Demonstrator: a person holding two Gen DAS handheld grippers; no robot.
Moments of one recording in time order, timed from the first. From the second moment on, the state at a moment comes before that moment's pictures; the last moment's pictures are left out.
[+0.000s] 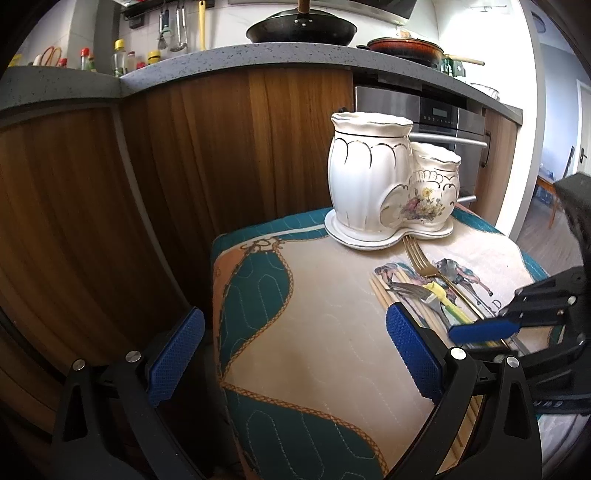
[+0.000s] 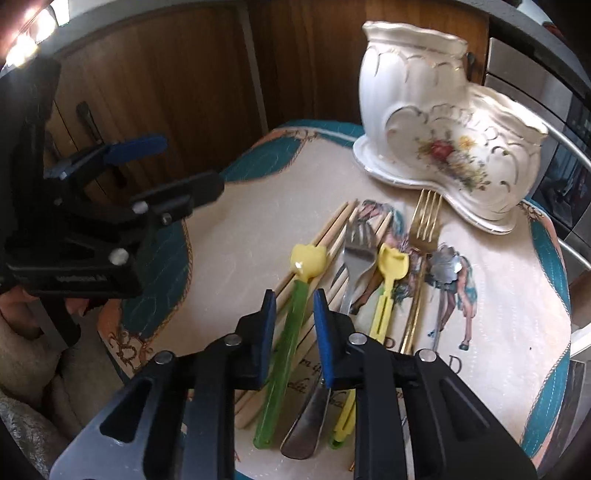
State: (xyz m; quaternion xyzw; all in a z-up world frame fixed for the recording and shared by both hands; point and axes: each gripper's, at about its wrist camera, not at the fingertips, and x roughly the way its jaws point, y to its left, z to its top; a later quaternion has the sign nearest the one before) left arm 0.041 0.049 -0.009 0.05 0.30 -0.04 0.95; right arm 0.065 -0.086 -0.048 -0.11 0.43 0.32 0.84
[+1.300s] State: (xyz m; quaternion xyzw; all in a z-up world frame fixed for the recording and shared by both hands) left arm 0.073 -0.029 -0.041 0.07 0.52 -0.06 0.85; right arm 0.039 -0.202 0.027 0.02 0.24 0.36 0.90
